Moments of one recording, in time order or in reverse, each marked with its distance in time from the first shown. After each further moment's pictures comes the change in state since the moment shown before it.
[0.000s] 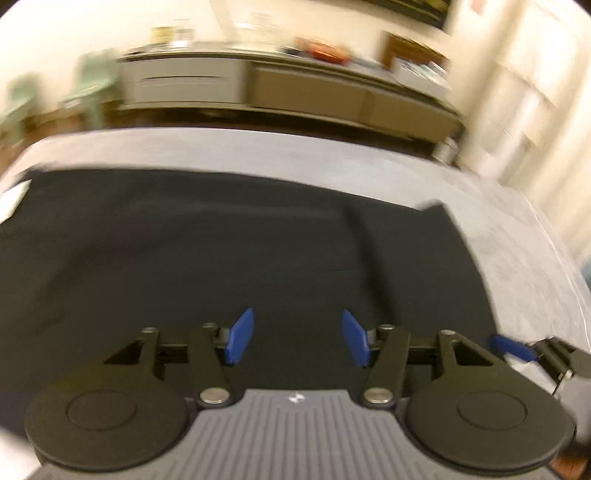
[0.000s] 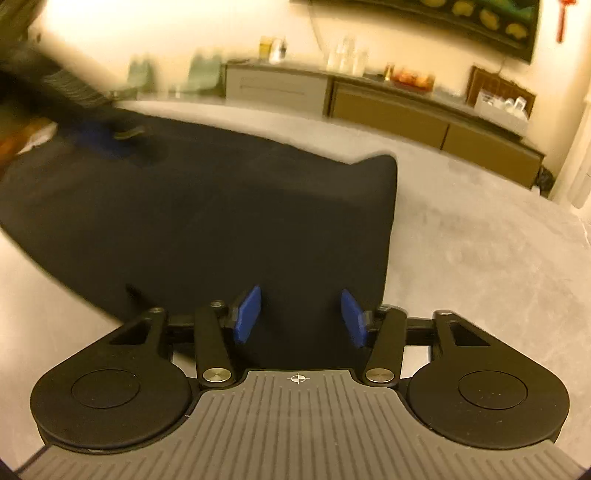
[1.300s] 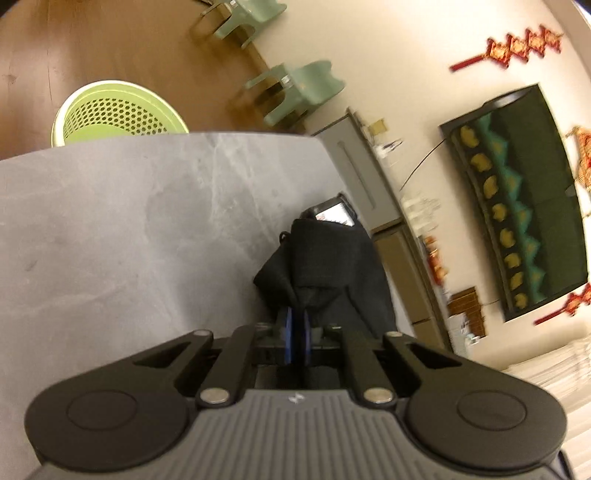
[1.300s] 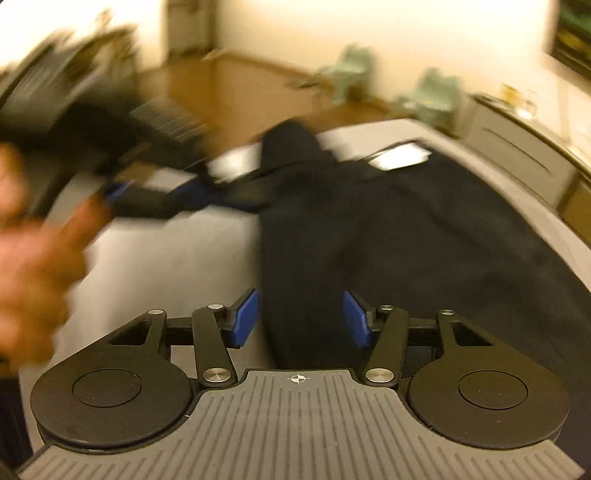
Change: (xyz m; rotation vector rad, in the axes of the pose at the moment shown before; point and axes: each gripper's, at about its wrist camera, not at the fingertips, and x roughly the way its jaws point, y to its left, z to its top) left arm -0.060 0.338 -0.081 -0.929 -0.257 -0.223; right arm 0.072 0.386 0.131 -0.410 -0.040 0.518
